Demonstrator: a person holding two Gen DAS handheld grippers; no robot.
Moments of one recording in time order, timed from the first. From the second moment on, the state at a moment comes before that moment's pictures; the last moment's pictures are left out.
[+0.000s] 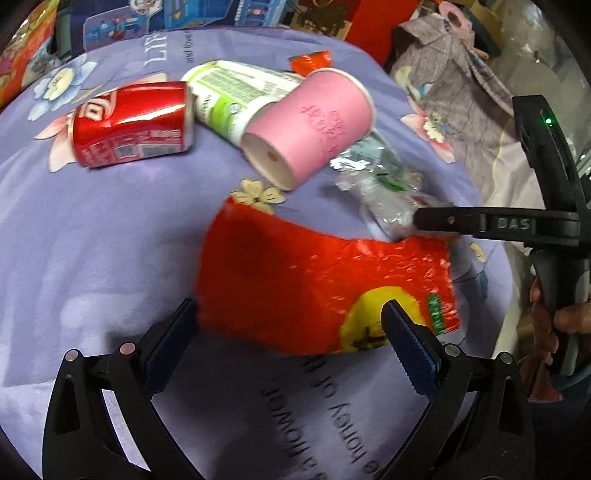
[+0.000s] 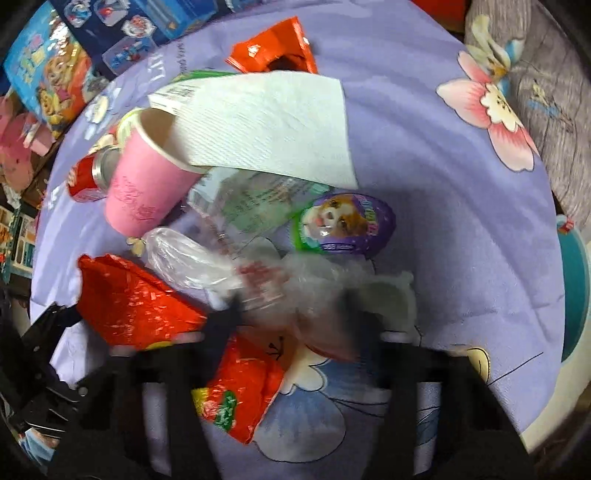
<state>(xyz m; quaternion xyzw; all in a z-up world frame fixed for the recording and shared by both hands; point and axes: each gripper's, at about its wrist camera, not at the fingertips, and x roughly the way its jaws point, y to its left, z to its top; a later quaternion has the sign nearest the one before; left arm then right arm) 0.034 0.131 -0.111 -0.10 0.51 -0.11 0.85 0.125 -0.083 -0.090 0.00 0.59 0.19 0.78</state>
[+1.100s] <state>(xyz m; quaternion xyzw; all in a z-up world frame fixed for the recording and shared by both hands) 0.042 0.055 0.016 -0.04 0.38 -0.14 0.91 0.100 -0.199 -0.020 0.18 0.50 0.19 0.83</state>
